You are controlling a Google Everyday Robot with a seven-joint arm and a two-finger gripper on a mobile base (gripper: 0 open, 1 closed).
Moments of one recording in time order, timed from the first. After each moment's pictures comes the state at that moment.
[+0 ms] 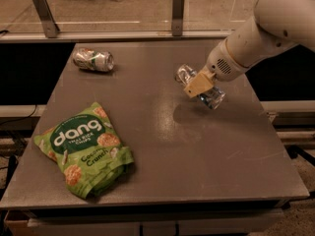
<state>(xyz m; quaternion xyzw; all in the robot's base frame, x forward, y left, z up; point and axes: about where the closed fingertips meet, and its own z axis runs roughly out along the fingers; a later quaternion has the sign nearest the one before) 0.577 -0.108 0.872 -0.43 0.85 0.14 0.26</state>
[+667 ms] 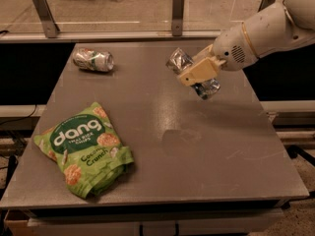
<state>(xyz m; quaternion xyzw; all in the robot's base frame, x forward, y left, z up) 0.559 -0.079 0.925 -0.50 0.76 0.27 0.32</state>
